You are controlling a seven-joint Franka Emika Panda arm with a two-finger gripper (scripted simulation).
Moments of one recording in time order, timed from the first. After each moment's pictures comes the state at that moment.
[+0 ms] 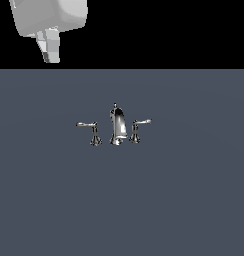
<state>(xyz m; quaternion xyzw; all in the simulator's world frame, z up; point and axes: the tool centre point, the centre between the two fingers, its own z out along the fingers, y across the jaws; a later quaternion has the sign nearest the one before) -0.129 0.131 0.311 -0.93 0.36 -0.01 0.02</state>
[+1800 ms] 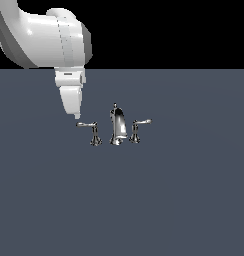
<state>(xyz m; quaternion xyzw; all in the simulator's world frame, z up) 0.042 0.163 0.132 -0.78 0.62 0.00 0.00</state>
